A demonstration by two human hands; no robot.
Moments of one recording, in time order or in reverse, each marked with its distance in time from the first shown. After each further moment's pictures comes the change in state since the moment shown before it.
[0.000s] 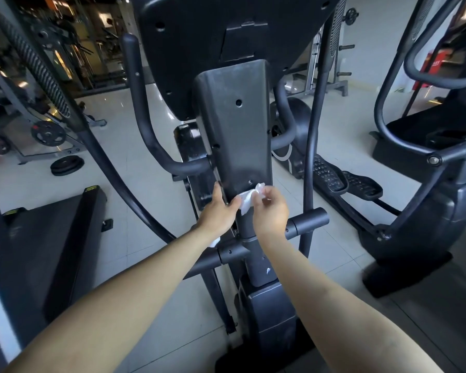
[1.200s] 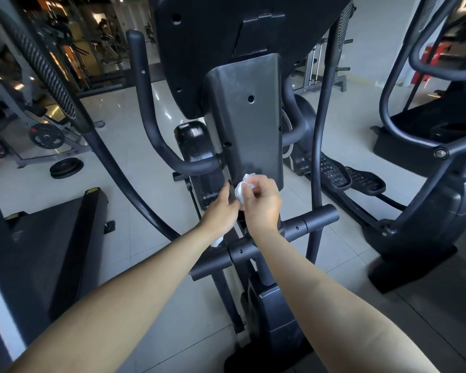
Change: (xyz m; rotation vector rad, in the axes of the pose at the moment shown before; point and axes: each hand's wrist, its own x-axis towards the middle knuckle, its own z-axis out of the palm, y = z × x) left_hand -0.005 -0.007 -0.021 -0.092 -0.109 0.007; right_hand -0.012 -0.022 0.040 0.115 -0.027 -0.126
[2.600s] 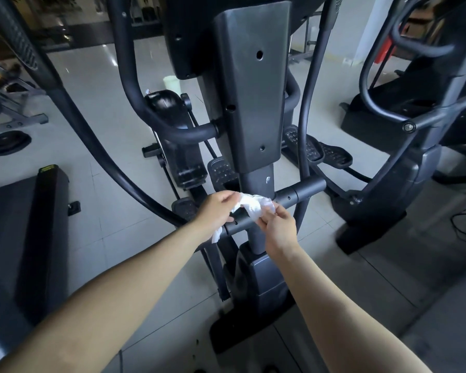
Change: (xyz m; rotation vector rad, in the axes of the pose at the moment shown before) left_hand -0.030 -0.045 0.004 -0.207 -0.098 0.059; right_hand -0.072 0.063 -0.036 0.485 0.088 0.574
